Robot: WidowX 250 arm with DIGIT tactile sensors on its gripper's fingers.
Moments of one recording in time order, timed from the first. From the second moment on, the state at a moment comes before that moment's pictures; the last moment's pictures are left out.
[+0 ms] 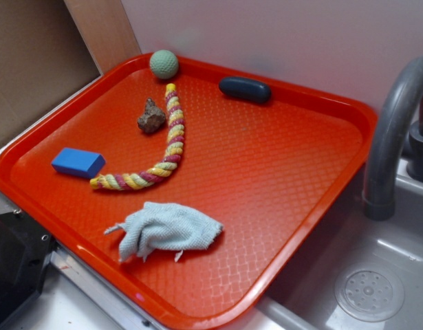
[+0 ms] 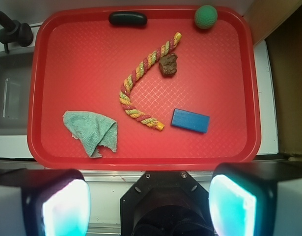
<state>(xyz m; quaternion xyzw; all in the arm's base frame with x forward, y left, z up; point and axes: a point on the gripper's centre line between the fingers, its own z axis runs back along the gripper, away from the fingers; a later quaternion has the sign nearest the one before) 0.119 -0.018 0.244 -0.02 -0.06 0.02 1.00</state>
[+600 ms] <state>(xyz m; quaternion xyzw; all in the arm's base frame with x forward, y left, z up) 0.141 -0.044 0.185 -0.07 -0.04 0.05 1.00</state>
